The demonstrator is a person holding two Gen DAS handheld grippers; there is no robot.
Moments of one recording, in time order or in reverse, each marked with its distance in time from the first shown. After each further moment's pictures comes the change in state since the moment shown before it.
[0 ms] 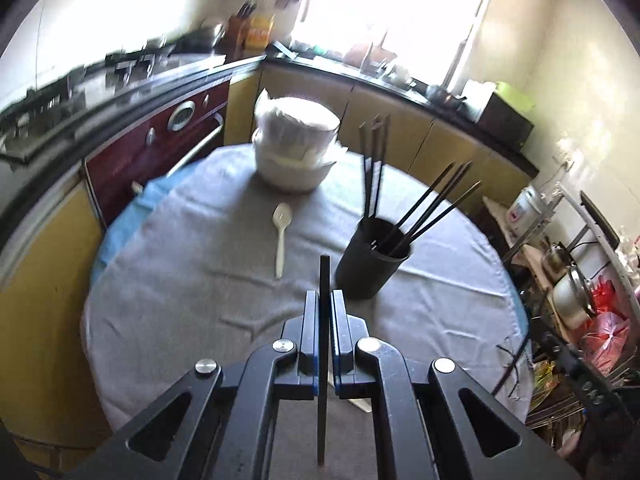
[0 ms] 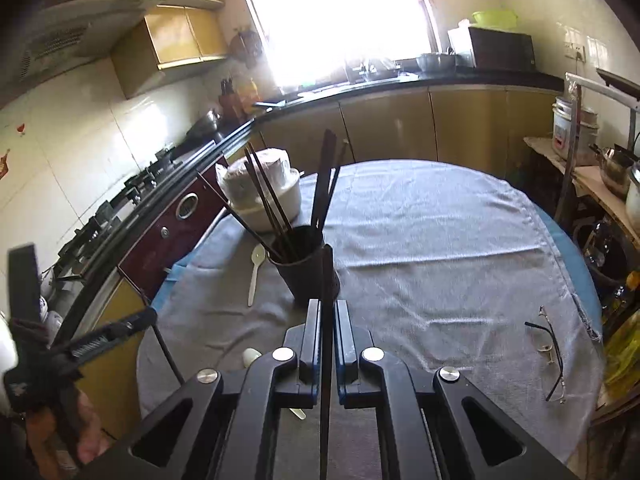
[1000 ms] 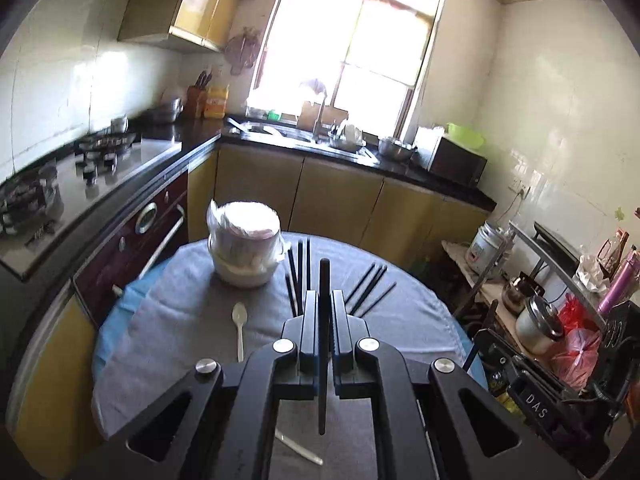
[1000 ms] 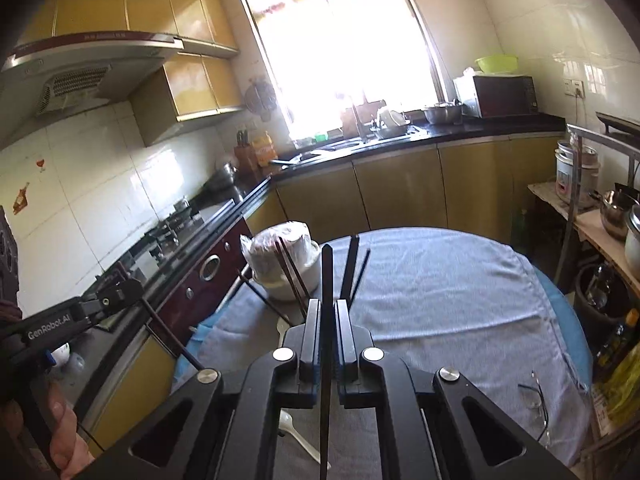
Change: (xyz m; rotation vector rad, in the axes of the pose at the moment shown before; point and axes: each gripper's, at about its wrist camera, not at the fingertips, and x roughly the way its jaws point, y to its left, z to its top) left arm -0.084 -0.059 0.086 0.098 -0.199 -0.098; right arm -0.051 0.018 0.069 -0.003 -0.183 0.052
